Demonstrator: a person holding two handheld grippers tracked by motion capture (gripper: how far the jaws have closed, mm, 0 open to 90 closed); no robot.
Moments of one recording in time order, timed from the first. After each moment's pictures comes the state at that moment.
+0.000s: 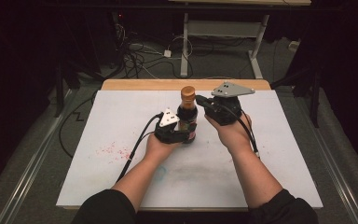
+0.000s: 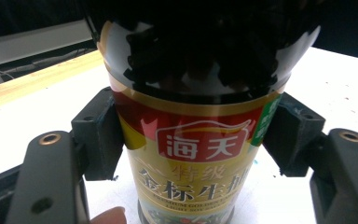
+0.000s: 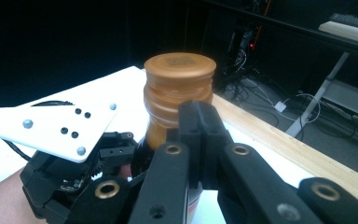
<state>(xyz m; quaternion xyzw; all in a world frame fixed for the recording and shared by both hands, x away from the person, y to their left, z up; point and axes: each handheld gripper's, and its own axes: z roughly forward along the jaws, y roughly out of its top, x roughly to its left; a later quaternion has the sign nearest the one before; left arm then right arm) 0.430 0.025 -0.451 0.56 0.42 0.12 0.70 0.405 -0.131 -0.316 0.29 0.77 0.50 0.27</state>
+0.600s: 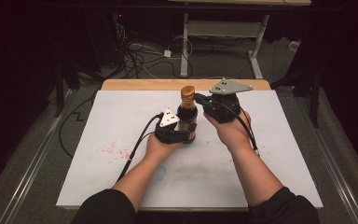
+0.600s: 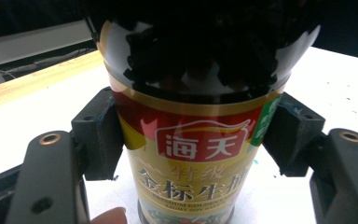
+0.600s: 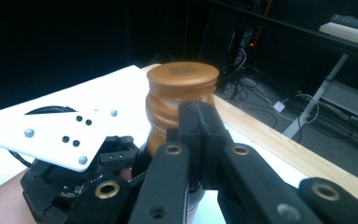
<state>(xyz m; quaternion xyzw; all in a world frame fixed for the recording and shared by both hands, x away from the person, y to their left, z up) 0.429 0.024 -0.451 0.56 0.42 0.13 0.71 0.406 -0.127 -0.309 0.28 0.78 0.49 0.27</state>
